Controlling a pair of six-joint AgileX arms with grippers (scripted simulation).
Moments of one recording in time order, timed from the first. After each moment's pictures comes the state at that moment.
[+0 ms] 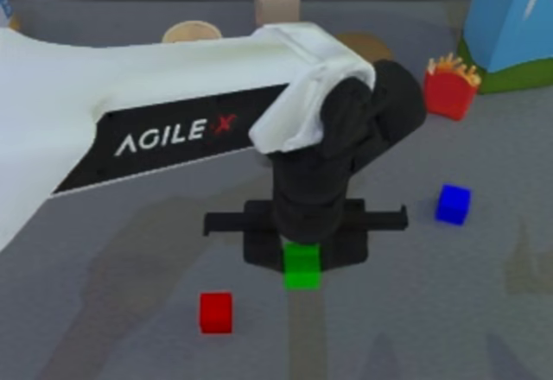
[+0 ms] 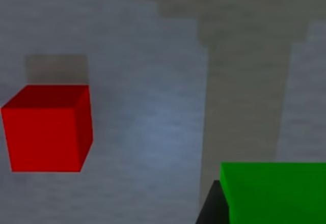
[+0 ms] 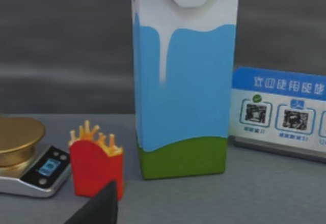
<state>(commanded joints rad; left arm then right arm) -0.90 2.00 1.56 -1.12 -0.03 -0.89 0.00 0.00 0.00 0.00 0.00 0.00</state>
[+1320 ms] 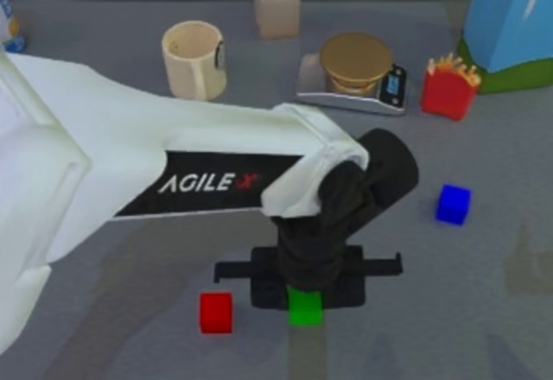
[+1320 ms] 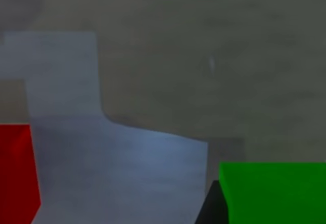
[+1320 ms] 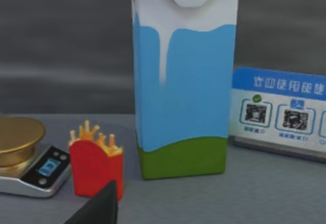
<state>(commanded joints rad) -0.92 2.06 1.37 -0.86 -0.03 -0.92 0.00 0.00 0.00 0.00 0.00 0.00</state>
